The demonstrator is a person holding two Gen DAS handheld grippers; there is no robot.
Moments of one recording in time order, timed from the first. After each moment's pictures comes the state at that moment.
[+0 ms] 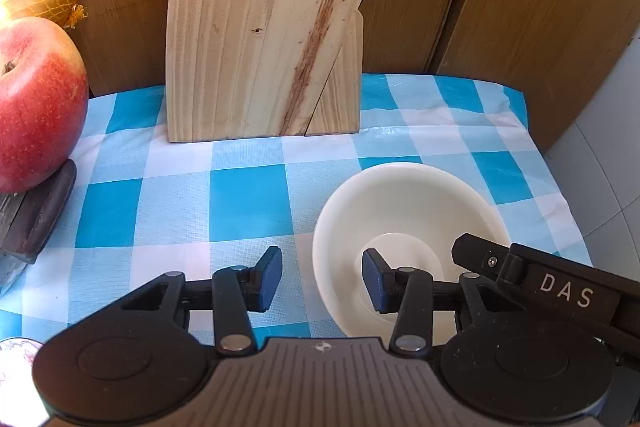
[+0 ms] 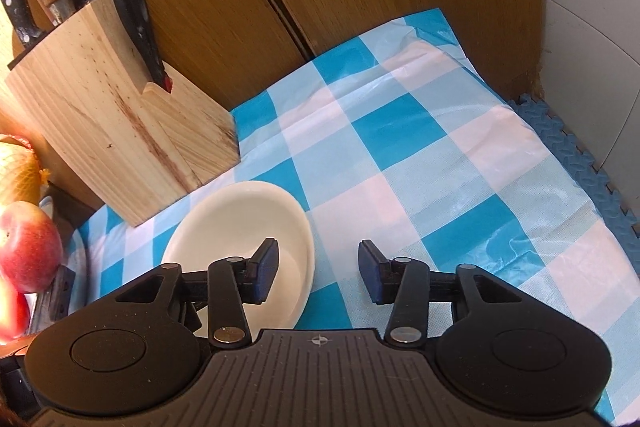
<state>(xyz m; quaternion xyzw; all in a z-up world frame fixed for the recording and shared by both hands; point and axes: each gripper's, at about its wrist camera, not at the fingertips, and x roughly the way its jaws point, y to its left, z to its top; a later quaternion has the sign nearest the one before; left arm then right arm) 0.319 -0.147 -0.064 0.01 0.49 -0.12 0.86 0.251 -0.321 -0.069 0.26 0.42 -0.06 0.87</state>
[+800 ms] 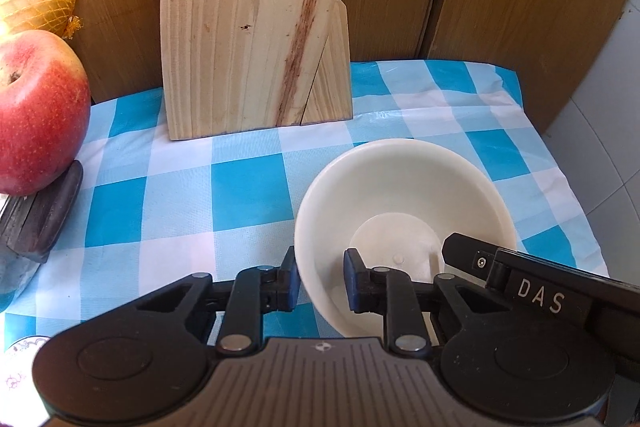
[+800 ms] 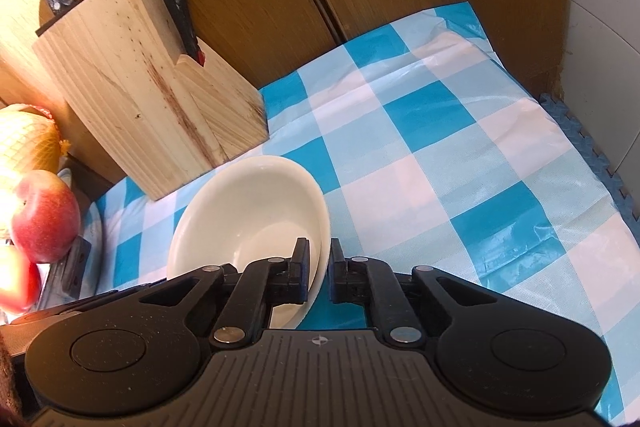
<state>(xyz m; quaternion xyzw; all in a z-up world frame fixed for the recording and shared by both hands) 0.307 -0.152 -0.058 0.04 0.49 -0.13 0.86 0.248 -0.304 -0.064 0.24 0.42 -0.03 0.87</state>
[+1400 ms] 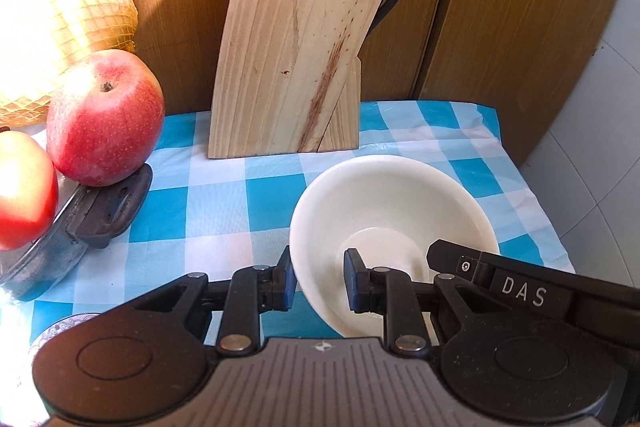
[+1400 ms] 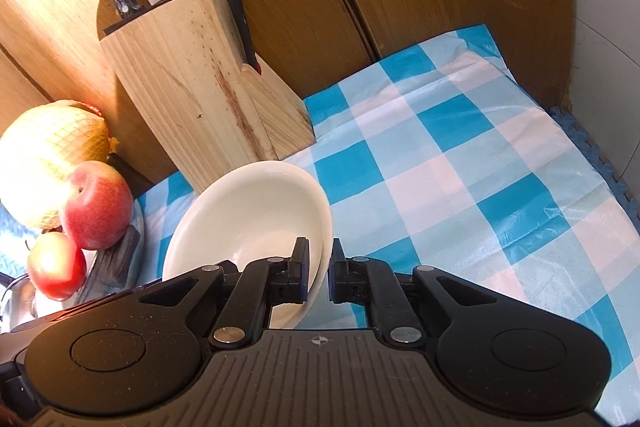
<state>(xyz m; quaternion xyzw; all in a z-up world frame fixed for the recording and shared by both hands) 0.271 -0.114 -0.019 0.01 0.44 -0.15 0.89 0.212 -0.278 -0.036 0.25 0.39 -0.01 0.89</state>
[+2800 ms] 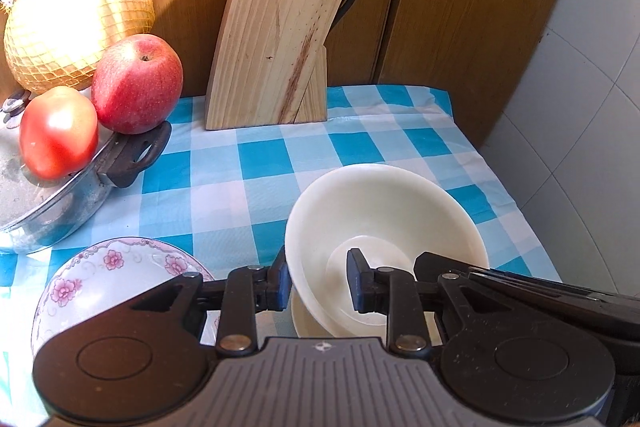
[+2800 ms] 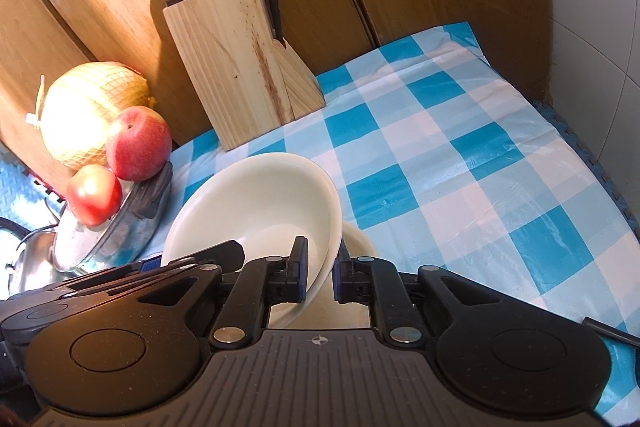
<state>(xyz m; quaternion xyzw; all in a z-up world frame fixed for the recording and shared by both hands) 0.192 -0.094 0.003 0.01 0.43 -0.19 0.88 0.125 -0.253 -0.020 0.22 0.39 -0.01 0.89</state>
